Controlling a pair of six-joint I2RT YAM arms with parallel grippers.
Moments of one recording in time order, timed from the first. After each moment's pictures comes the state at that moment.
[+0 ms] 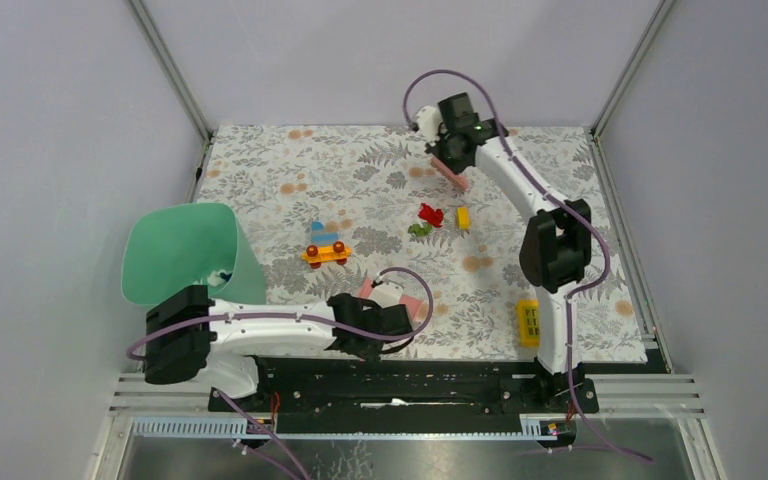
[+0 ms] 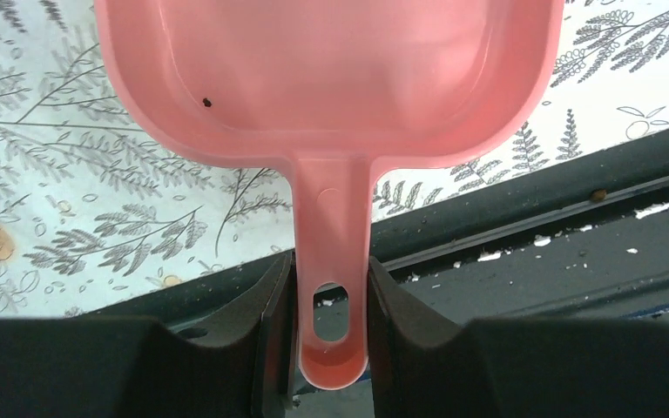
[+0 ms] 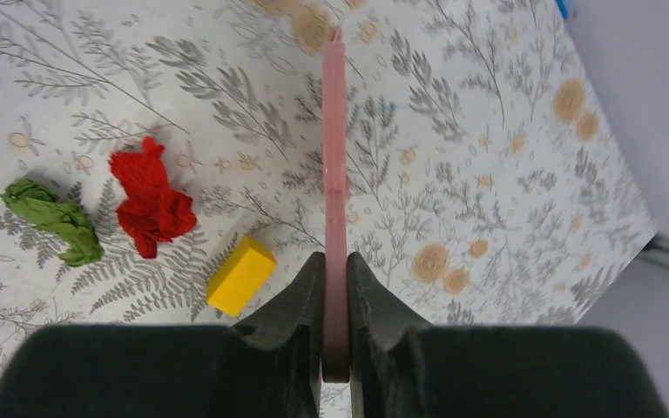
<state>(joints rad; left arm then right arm) -1.33 1.40 0.89 -0.83 -0.36 -0.91 0.37 2.12 2.02 -0.82 0.05 -0.51</state>
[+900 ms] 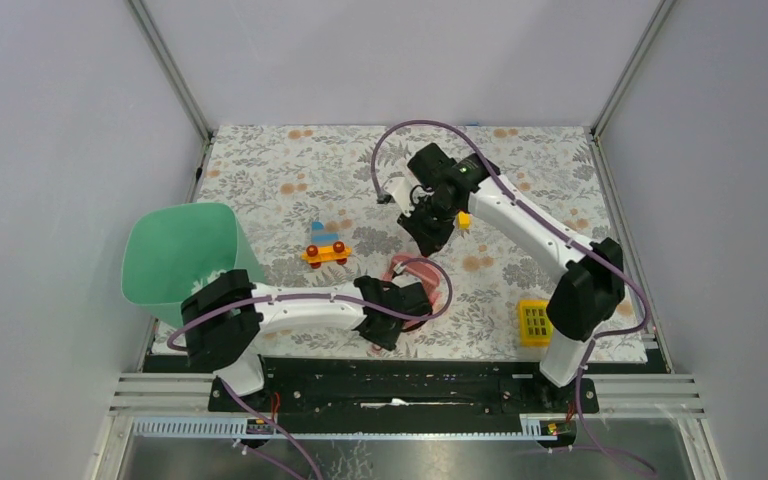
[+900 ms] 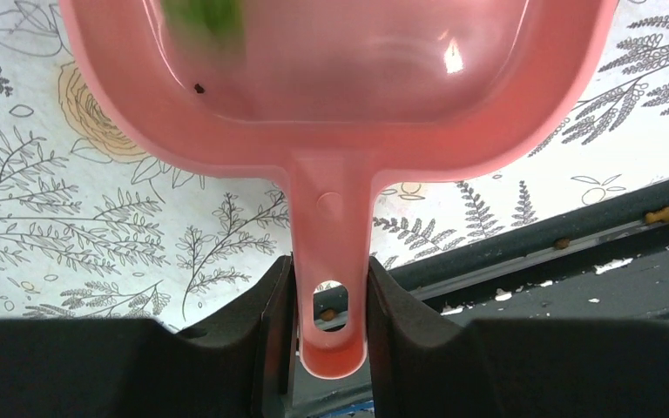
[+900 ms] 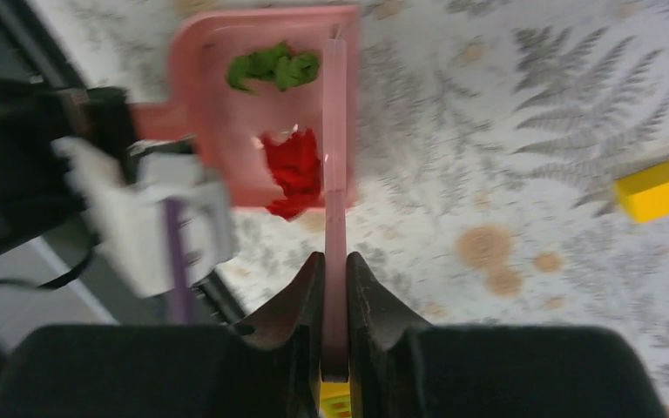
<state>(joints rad) -1.21 1.62 1.01 -0.76 -0.20 -0.74 0.67 1.79 1.69 -1.14 -0.25 -0.39</state>
